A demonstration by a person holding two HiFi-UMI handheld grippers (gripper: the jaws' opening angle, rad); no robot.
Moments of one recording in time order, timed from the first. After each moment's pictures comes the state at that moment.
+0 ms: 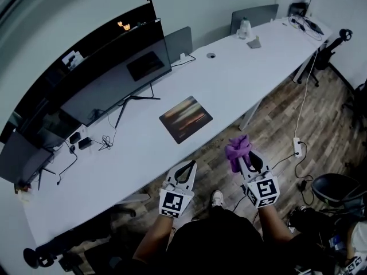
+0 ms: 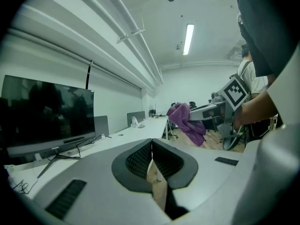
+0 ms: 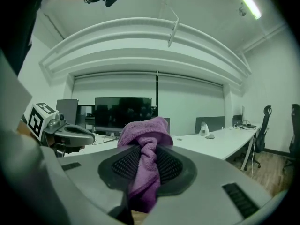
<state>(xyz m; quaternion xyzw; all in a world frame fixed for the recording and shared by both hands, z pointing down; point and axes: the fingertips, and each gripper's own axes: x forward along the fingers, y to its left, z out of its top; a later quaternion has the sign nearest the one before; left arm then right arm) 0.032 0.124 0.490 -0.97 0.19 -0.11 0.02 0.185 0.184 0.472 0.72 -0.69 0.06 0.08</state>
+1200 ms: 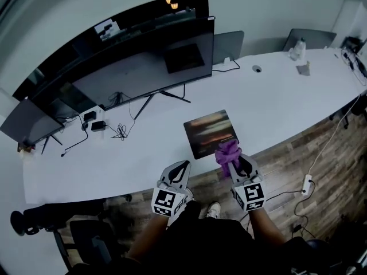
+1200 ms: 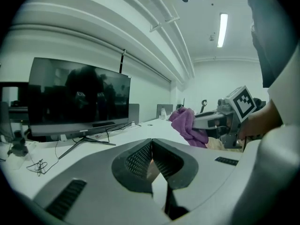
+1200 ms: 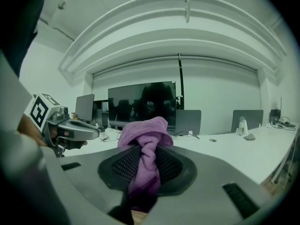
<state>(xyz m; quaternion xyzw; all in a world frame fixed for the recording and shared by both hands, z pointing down) -0.001 -0.008 0.522 -0.92 0.35 -0.13 -0.07 0.149 0.008 0.514 0.59 -0.80 0.08 0.12</state>
